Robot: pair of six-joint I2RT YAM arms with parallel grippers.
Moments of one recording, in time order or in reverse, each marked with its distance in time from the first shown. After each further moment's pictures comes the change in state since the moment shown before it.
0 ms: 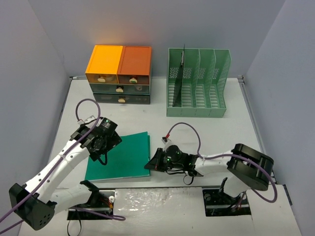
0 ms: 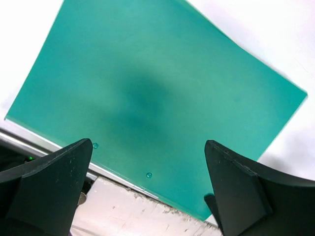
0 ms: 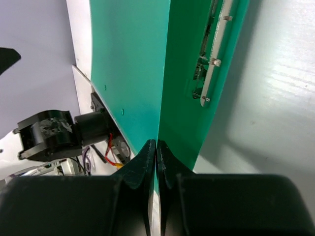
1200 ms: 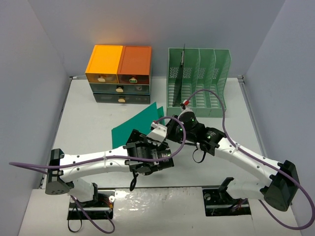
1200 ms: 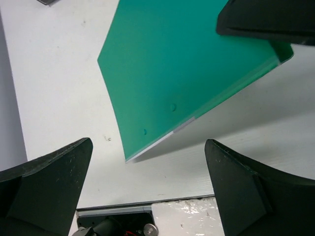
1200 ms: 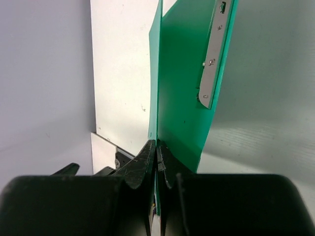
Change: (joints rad) left arm -0.838 0.426 0.456 -0.174 -0.518 0.301; right arm -0.252 -0.321 0.481 -0.831 0.107 -0.173
